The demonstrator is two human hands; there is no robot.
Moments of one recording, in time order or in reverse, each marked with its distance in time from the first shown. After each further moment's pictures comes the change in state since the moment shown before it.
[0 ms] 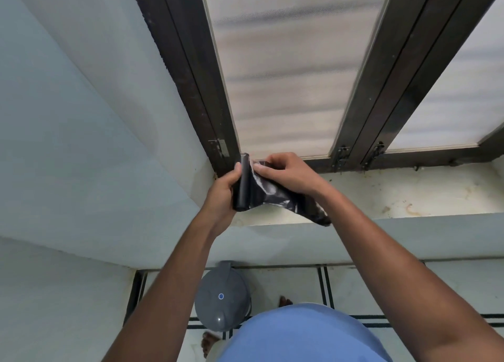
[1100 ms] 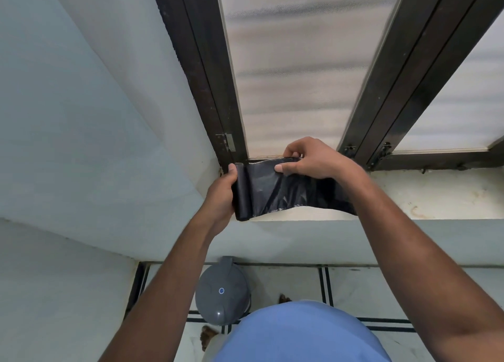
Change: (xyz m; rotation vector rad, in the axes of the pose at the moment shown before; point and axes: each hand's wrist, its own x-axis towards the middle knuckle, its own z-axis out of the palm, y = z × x) left_hand -0.013 -0.006 -0.010 0.033 0.168 -0.053; right_hand 0.006 -0.011 -0.049 -0.441 -0.073 0.039
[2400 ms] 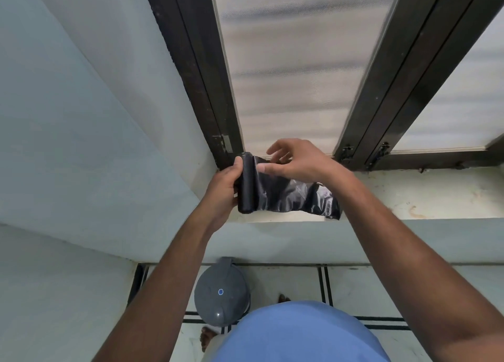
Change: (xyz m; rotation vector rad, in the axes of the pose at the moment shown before) left_hand 0.008 0.008 0.004 0.121 -0.090 0.086; right_hand -0.009 -0.022 0.011 0.064 0.031 -0.028
